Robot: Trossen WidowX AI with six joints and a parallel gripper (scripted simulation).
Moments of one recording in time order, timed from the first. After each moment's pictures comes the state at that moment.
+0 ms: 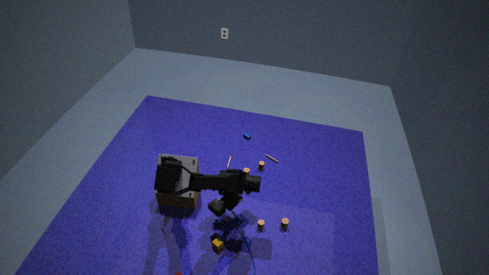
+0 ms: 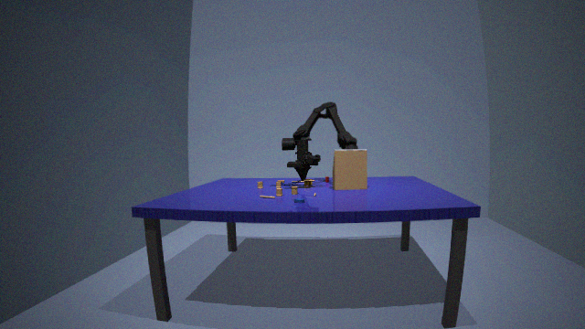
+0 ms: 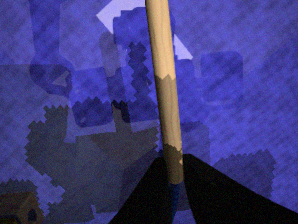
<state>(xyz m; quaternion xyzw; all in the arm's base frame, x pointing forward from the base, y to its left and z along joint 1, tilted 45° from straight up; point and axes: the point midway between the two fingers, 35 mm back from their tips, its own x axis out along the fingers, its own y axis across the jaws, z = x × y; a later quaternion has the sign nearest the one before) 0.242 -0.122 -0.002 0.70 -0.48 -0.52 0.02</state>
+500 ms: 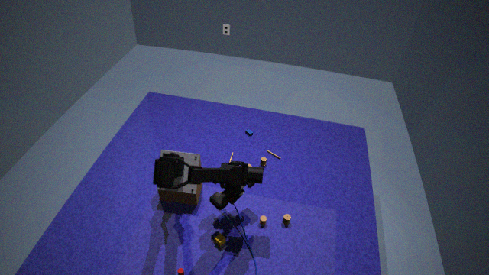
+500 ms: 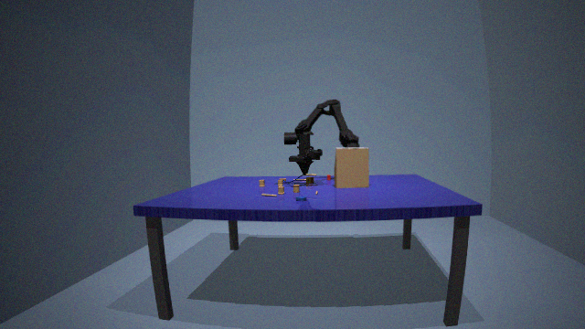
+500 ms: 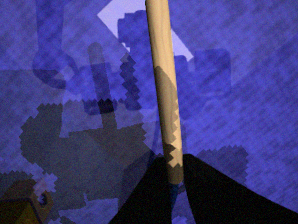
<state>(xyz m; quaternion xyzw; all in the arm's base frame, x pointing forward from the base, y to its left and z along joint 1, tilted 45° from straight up) 0.241 -0.109 0.013 0.70 -0.48 -0.52 0.02</state>
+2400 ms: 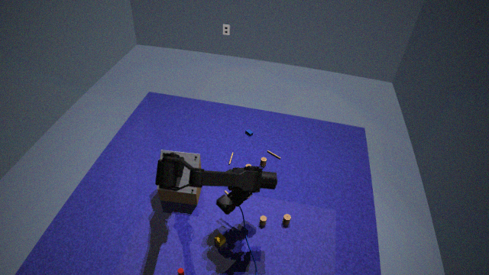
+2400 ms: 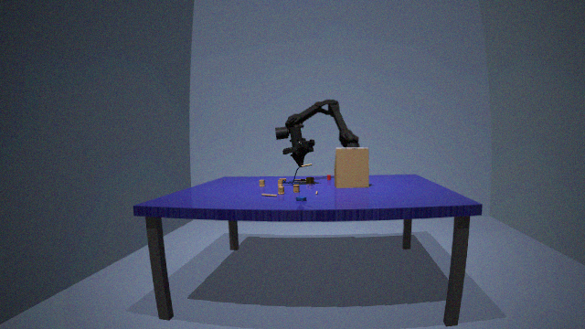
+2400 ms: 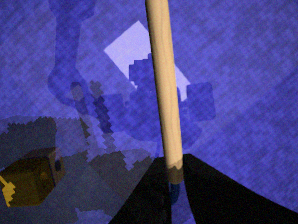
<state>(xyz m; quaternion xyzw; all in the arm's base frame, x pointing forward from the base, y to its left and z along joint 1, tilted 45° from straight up) 0.265 -0.104 0.064 0.66 -0.48 -0.58 -0.01</state>
